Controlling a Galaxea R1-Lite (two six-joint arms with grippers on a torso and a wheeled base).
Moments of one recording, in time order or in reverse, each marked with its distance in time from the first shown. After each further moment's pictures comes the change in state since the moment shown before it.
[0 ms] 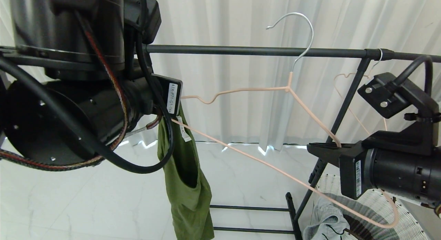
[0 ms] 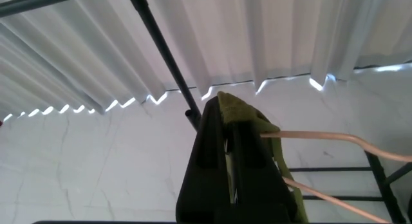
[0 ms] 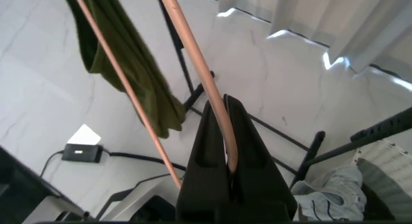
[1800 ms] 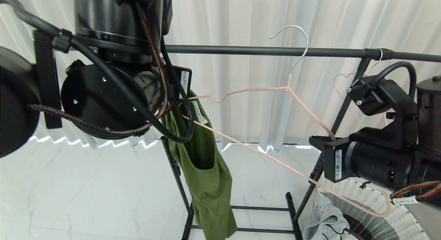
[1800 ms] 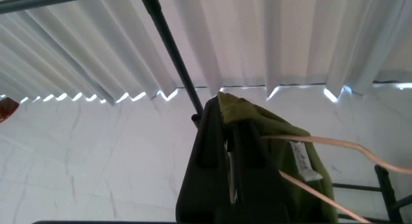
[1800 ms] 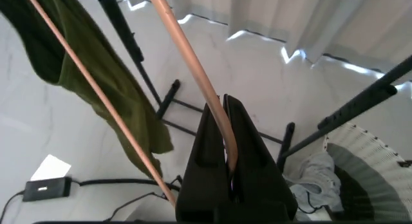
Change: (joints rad) left arm 0.033 0.105 -0.133 0.027 0.064 -0.037; right arm -0.021 0.063 0.015 -0.081 -0.182 0.026
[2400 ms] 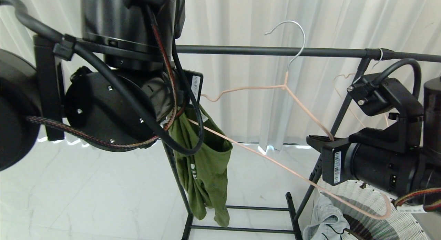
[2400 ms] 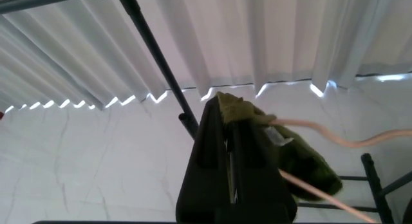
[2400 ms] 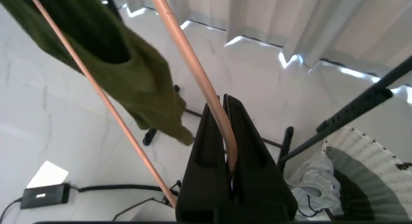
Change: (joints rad) left arm -0.063 0.006 0.002 -0.001 -0.006 -0.007; right arm 0.057 -0.001 -0.004 -0.014 -0.023 0.003
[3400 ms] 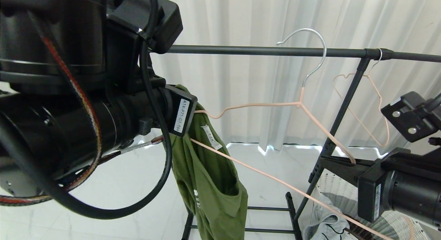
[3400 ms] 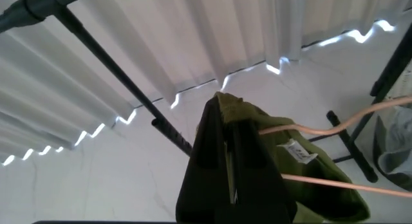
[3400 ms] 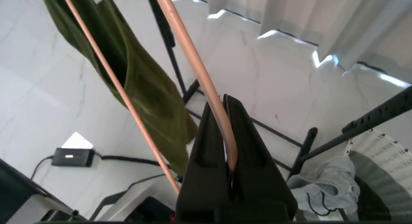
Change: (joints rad) left arm -0.043 -0.156 0.163 -0.006 -0.256 0.124; right arm 0.012 -0.146 0.144 -0.012 0.151 -0.023
